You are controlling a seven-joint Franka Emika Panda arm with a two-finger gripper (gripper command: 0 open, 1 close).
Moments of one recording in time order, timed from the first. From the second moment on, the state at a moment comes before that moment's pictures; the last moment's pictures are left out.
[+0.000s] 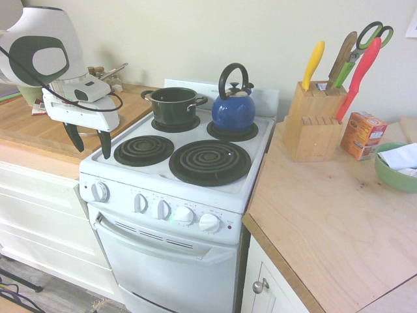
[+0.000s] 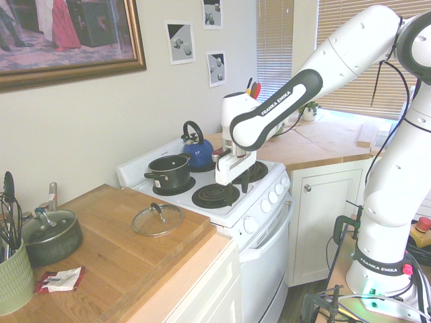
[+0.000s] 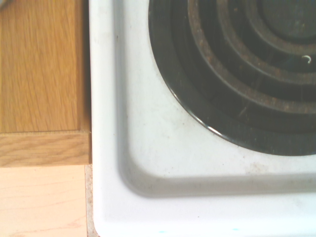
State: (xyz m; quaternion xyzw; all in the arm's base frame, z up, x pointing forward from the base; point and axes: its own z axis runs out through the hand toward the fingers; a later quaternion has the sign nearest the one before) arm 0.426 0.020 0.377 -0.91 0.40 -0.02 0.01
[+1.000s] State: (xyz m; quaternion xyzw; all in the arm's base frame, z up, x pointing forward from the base) arm 0.579 0.163 0.431 -0.88 0.47 -0.09 0.04
